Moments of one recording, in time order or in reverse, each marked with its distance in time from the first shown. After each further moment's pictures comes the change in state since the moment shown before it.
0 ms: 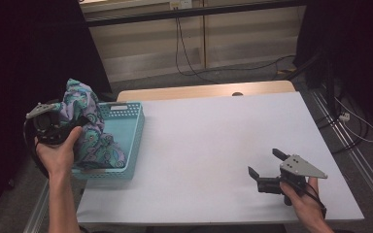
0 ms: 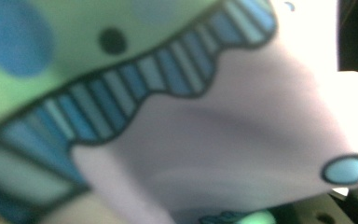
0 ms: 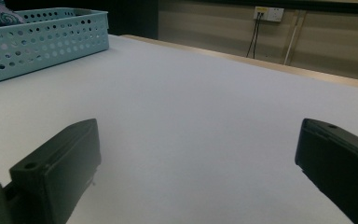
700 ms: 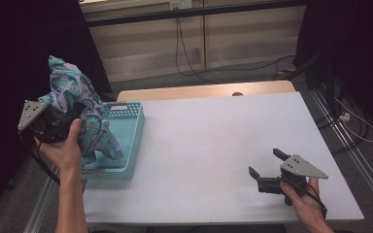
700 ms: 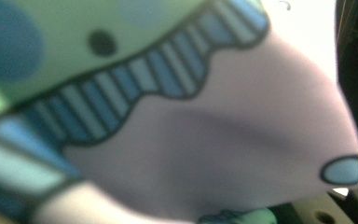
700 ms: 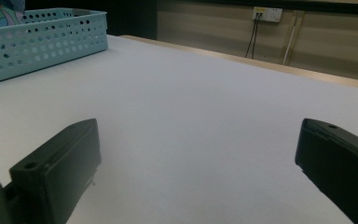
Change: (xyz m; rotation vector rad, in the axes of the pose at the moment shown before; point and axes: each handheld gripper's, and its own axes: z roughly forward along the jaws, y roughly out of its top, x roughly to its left) left arm -0.029 0.011 -0.017 -0.363 0.011 0.058; right arm -0.001 0.000 -0.001 -0.001 -0.007 0.002
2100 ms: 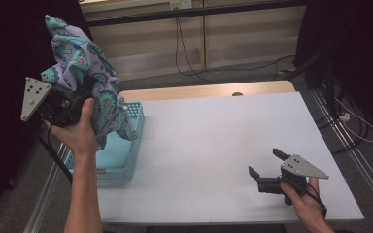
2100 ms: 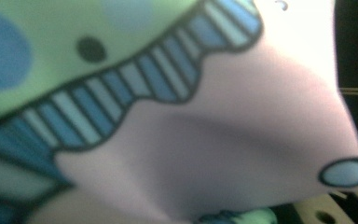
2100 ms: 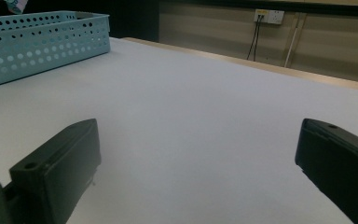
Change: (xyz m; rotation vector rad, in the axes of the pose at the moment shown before) left arm -0.068 0.056 0.008 -0.244 -0.134 0.052; right arm 0.000 0.001 0.000 -0.008 0.010 -0.004
